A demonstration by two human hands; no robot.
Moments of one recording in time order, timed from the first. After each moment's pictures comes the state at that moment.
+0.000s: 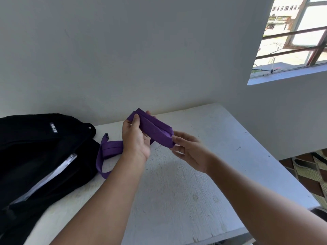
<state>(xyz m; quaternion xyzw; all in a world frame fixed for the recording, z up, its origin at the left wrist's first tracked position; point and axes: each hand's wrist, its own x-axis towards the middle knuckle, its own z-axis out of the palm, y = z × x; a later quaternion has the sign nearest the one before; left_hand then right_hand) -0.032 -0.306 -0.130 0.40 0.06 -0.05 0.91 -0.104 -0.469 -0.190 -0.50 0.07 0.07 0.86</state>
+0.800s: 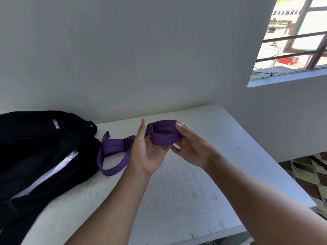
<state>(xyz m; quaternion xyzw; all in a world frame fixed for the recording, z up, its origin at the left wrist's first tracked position) -0.069 -0.300 -0.147 0.30 0.03 -0.30 0.91 -0.107 -0.462 -0.165 -0.41 -0.01 0.08 0.91</state>
